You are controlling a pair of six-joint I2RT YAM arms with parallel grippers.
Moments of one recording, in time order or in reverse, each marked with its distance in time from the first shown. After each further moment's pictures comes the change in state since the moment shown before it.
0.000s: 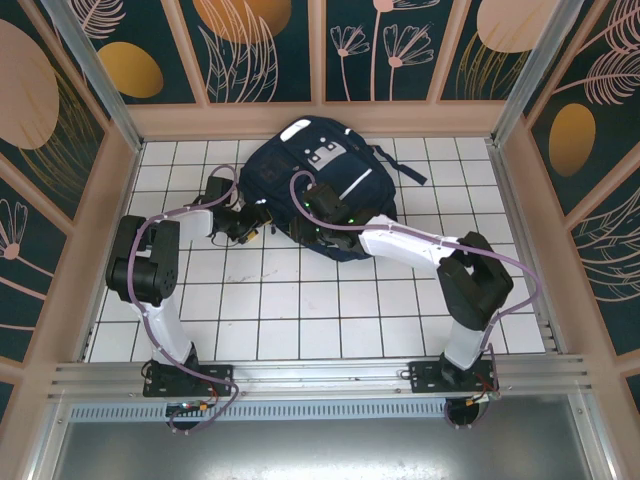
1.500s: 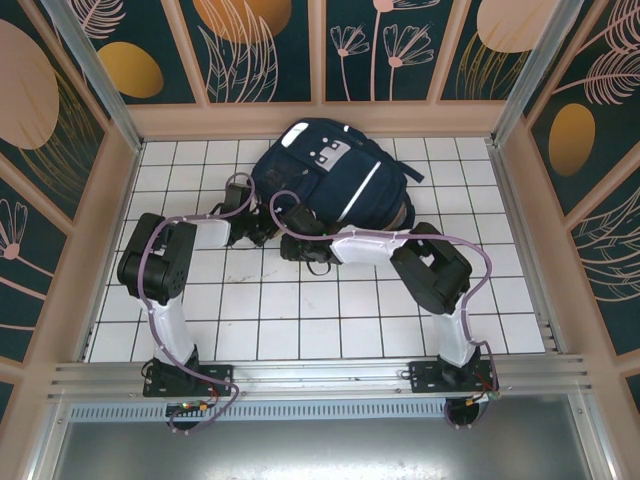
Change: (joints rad) left arm -0.129 0.037 -0.051 0.237 0.006 -0.228; right arm 0.072 0.225 0.039 0.085 0.035 0.187
